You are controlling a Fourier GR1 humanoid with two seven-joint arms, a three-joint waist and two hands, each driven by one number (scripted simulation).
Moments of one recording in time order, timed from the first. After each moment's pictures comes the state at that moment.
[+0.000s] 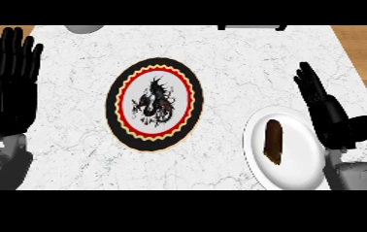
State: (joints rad) left arm -0.23 0.51 -0.08 -1.67 0.42 0.39 -0.07; right arm -0.14 -0.37 0.10 -1.54 -0.17 -0.12 -0.01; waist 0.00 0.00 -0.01
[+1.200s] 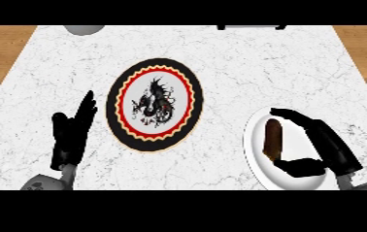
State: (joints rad) left arm -0.08 0.41 -0.32 -1.45 0.28 0.42 0.16; right arm -0.04 -0.62 0.34 -1.56 0.23 -0.07 -0.03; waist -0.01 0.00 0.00
